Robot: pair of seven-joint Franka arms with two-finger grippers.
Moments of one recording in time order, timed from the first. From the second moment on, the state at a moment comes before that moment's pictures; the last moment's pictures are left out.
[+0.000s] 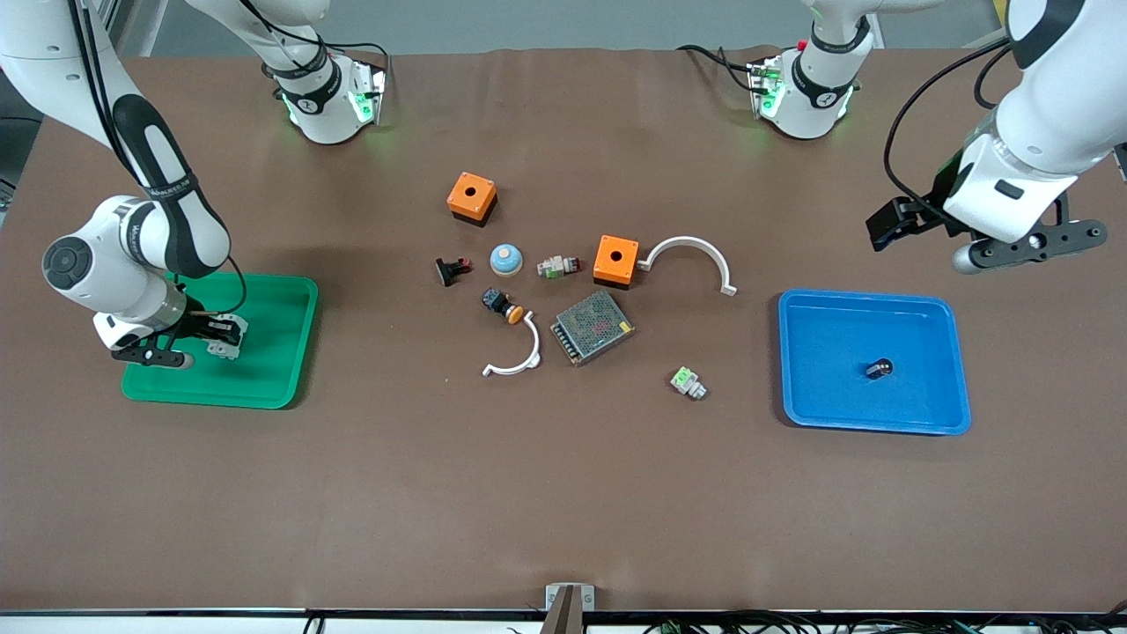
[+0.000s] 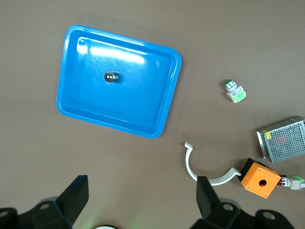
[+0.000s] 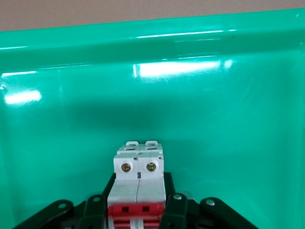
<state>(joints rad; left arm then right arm) -0.01 0.02 -0.21 -1.62 0.03 1.57 -0.40 -0.18 0.39 -0.06 -2.20 0.03 2.57 -0.13</state>
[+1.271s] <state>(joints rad) 0.15 0.27 -0.23 -1.93 0.10 2.10 -0.42 0.47 0.44 -0.03 -1.99 0.12 2.43 0.50</state>
